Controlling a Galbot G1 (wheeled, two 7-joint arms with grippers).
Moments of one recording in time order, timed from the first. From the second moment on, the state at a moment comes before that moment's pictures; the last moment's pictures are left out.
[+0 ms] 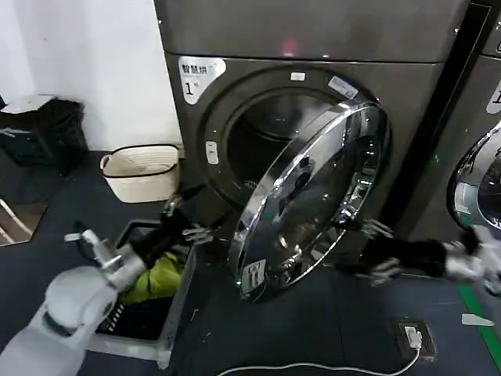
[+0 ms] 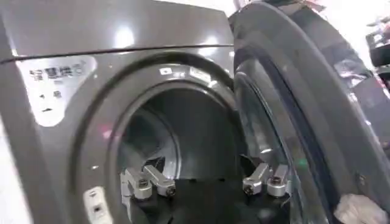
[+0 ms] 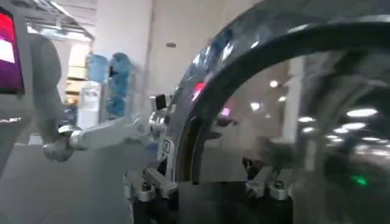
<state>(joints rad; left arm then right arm) 0.94 -0.91 -0.35 -2.02 -0.47 0.12 0.43 -1.16 0.64 0.75 1.79 0.98 0.02 -1.26</state>
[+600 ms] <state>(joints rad) 0.68 -0.94 -0.01 -1.97 -0.49 0.08 0.47 -1.84 0.91 1.50 1.93 0.97 0.25 -1.07</state>
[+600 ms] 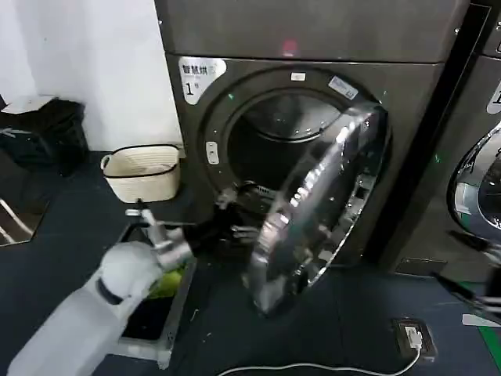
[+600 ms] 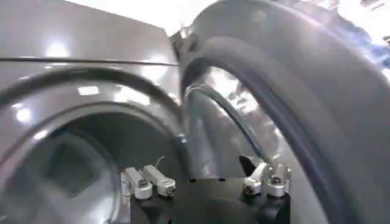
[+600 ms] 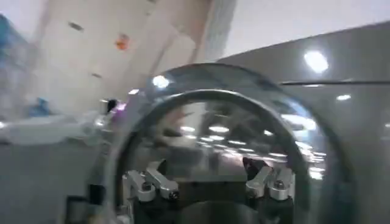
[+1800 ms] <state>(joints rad) 0.42 -1.47 0.43 -1.53 -0.36 0.04 0.39 -1.92 1.61 2.17 1.84 0.30 -0.06 0.29</state>
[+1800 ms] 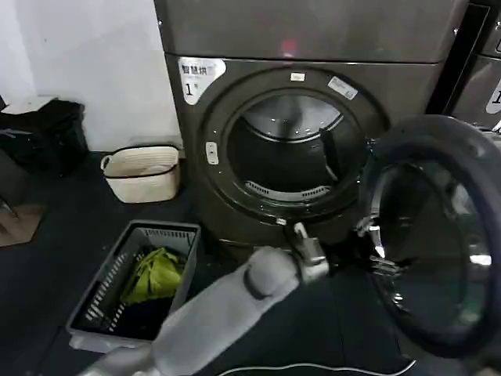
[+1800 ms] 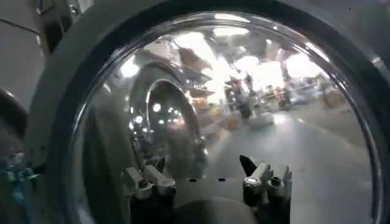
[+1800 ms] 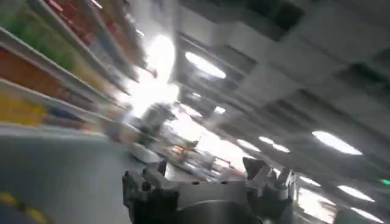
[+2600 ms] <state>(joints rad) 0.37 -1.61 0.41 -1.31 -0.31 0.15 0.30 -1.92 1.61 2.21 1.89 0.30 -0.02 0.34</state>
